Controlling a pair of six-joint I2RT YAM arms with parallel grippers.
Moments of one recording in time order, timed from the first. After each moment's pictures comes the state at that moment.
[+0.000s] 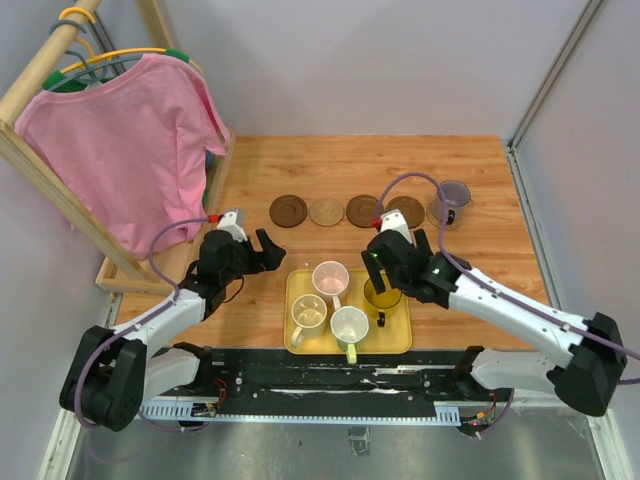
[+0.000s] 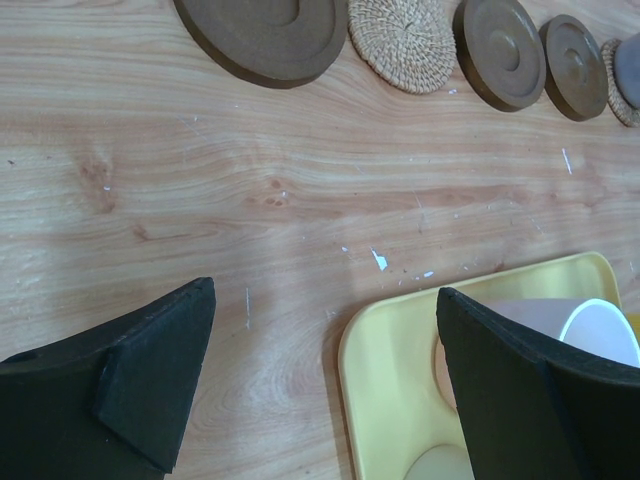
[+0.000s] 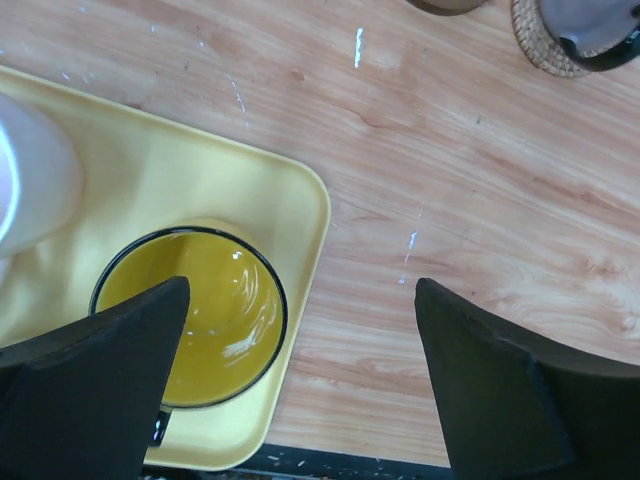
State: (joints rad) left arm -0.33 1.11 0.37 0.29 0.11 -0.50; right arm 0.89 1.21 0.91 -0.71 0.56 0.31
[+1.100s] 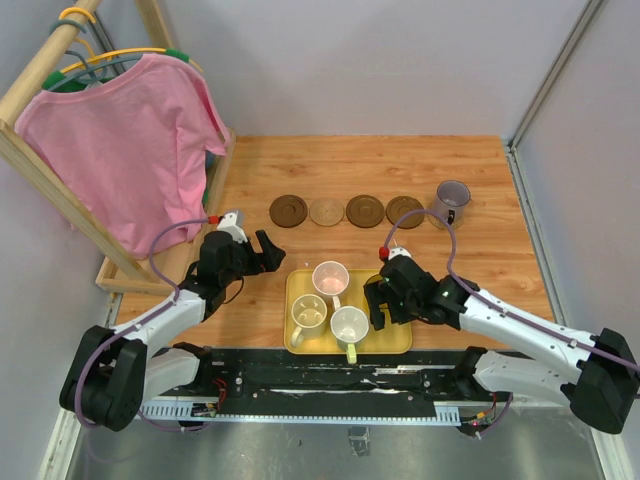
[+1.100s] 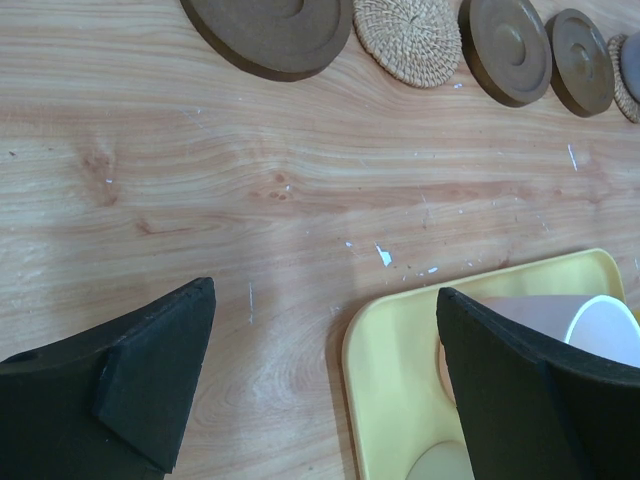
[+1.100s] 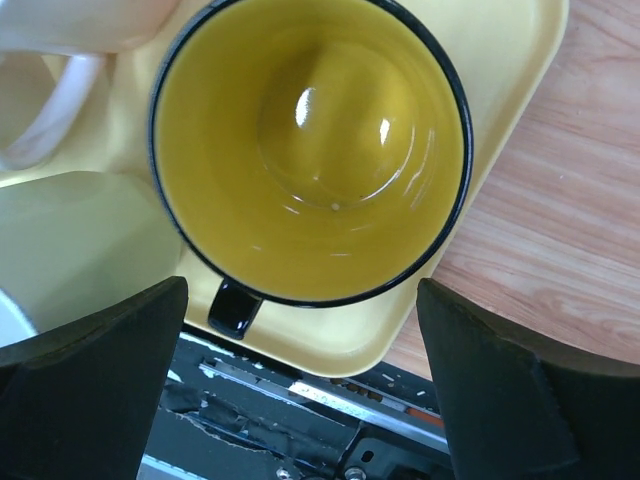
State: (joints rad) left arm -0.33 1.10 0.37 0.29 0.11 -0.50; right arm 0.89 1.02 0.67 -0.69 0.14 0.50
